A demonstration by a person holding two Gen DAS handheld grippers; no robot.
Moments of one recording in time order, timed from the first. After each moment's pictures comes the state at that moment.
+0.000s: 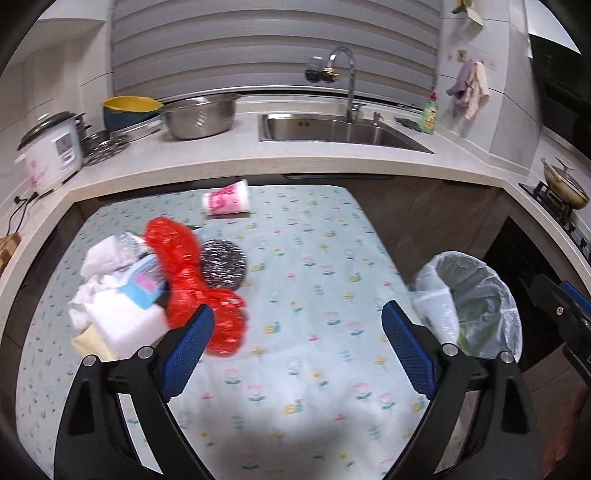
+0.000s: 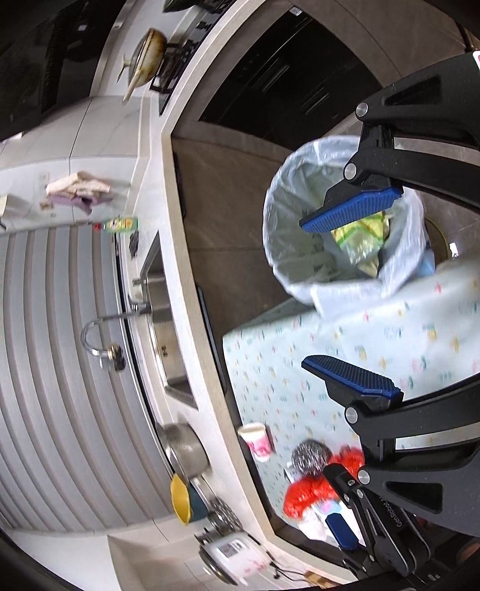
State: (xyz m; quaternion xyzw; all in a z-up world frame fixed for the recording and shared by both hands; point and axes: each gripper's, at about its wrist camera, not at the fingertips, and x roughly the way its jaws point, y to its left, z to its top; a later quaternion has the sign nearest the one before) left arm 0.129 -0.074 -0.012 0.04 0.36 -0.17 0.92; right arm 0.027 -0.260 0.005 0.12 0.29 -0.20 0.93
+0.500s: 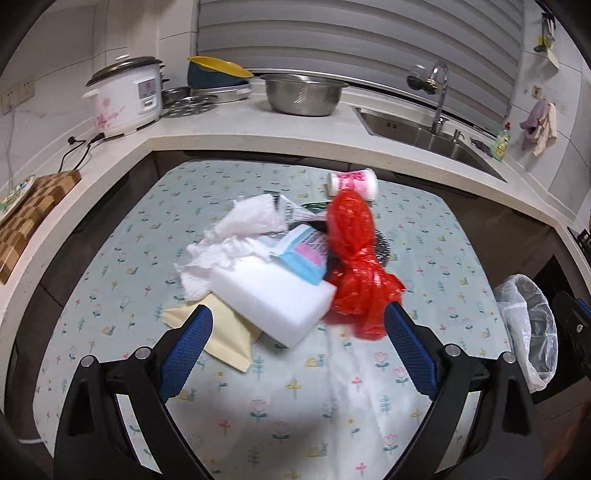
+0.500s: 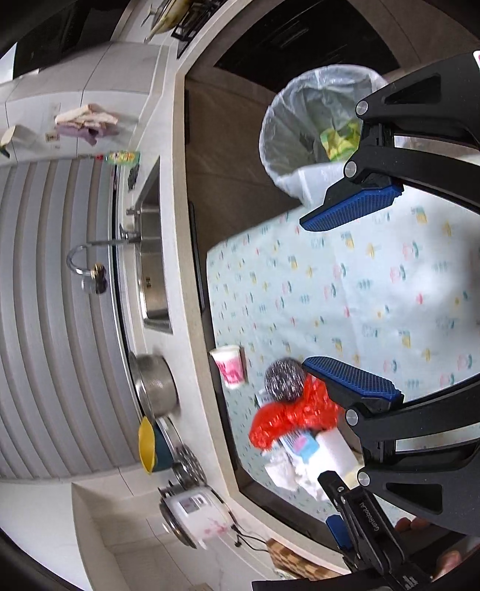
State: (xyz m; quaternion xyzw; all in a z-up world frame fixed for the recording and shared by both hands) left arm 0.155 0.080 -0.028 -0.02 0.38 -0.06 0.92; right arm 0.074 -0.148 -0.004 0.10 0.32 -0.11 0.94
